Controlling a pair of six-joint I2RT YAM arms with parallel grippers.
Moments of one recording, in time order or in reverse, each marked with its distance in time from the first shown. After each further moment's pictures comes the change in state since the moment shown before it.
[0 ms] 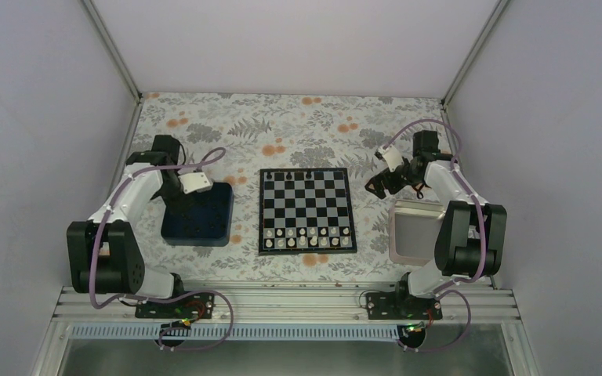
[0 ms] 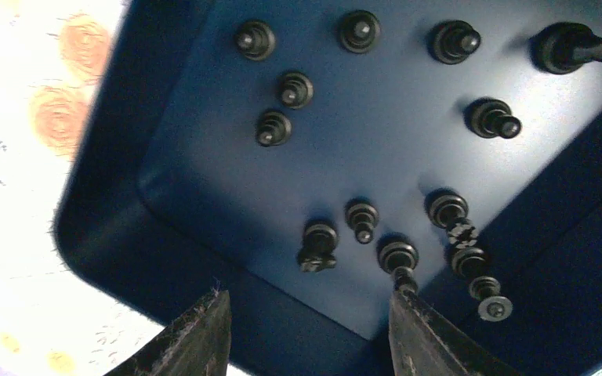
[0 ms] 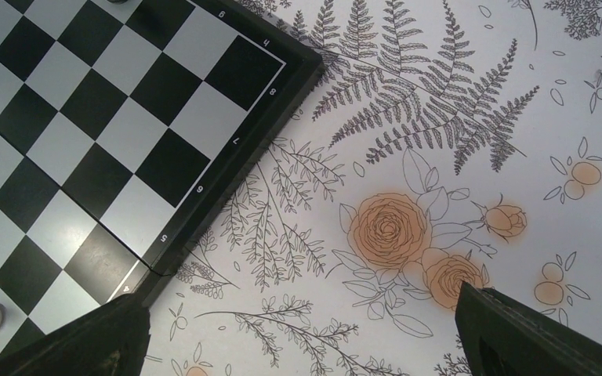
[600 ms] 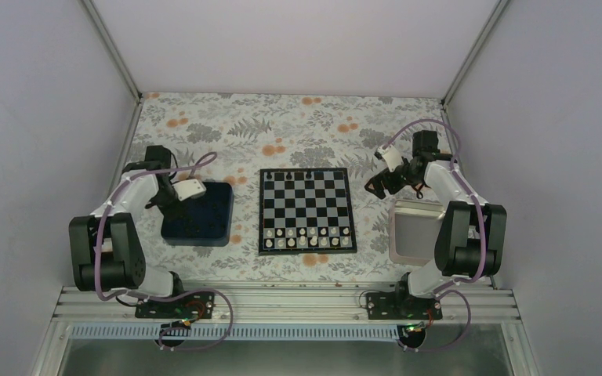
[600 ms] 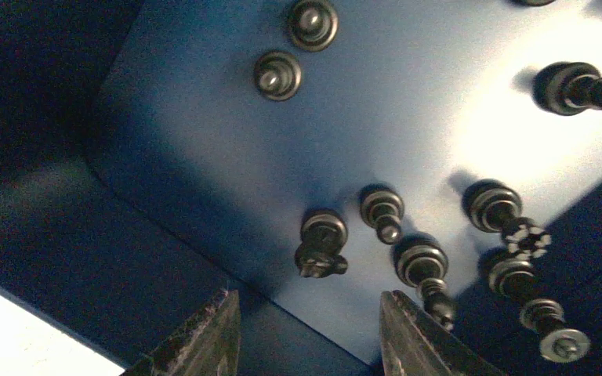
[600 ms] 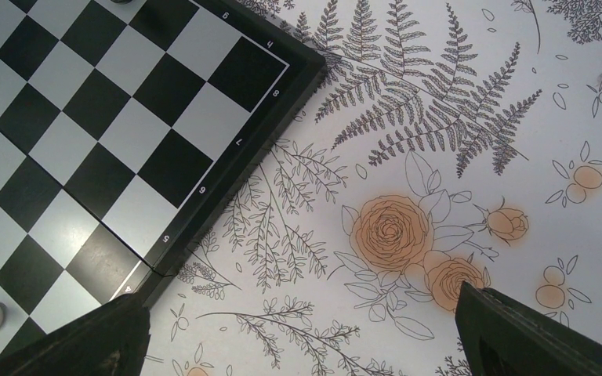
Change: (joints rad) left arm 0.089 0.022 -0.132 0.116 0.026 -0.008; right arm 0.007 -0.001 0.000 -0.001 -0.002 -0.004
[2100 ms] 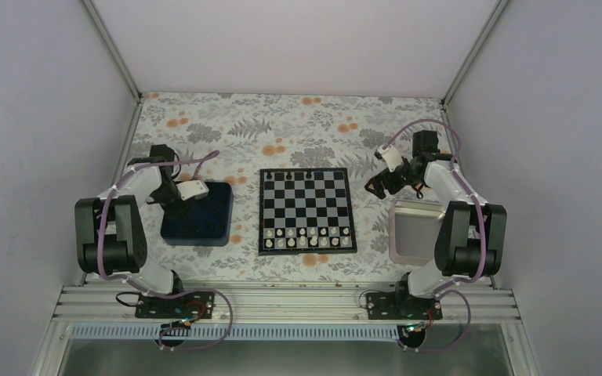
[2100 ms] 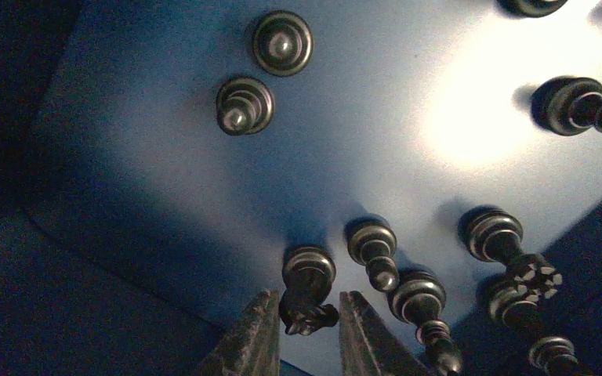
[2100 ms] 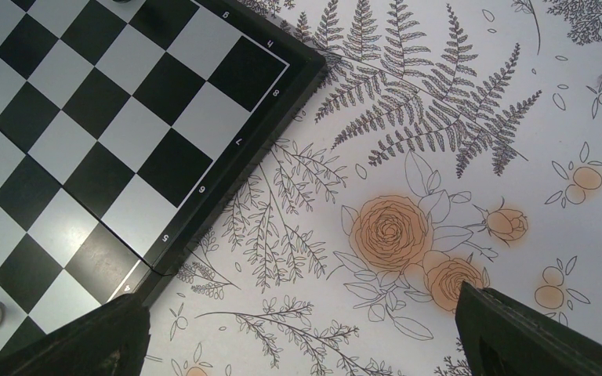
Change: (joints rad) left arm 0.010 0.119 0.039 -0.005 0.031 0.027; right arm 0.000 0.000 0.000 0.000 0.000 -0.004
